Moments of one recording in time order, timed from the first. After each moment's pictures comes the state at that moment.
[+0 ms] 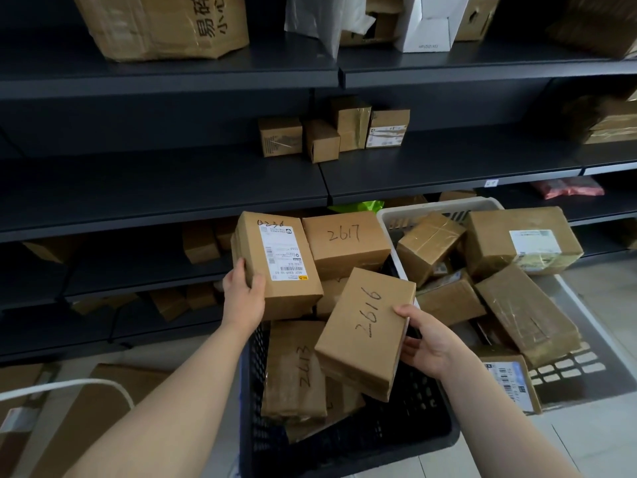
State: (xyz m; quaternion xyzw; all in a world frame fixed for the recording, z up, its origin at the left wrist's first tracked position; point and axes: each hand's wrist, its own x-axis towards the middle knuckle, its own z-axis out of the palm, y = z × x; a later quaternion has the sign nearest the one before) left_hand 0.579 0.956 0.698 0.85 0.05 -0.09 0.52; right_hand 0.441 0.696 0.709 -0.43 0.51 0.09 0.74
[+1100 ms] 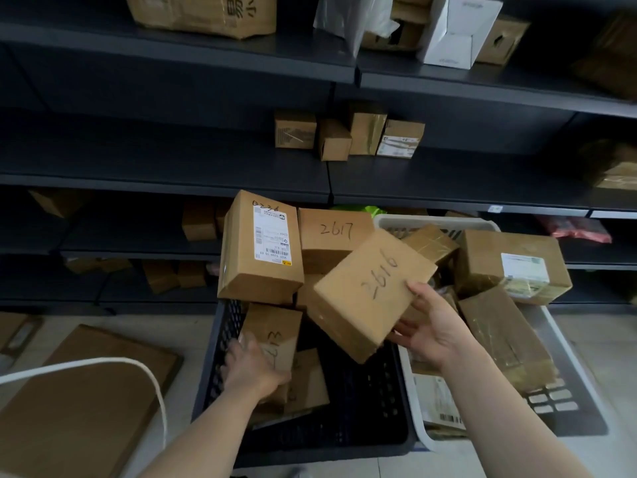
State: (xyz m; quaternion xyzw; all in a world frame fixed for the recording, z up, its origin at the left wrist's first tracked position) left_hand 0.459 0.921 0.624 0.93 0.10 -0.30 0.19; right_hand 0.438 0.658 0.745 -0.45 0.41 0.06 0.79
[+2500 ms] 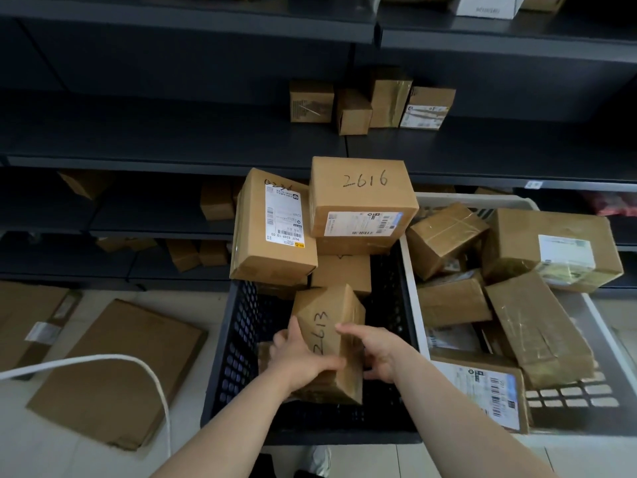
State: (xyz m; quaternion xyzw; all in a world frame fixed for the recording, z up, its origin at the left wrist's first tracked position) left_hand 0.445 0.886 0.640 0.83 0.11 -0.38 0.39; right_hand 0.442 0.721 0.661 -0.58 0.40 0.34 0.61
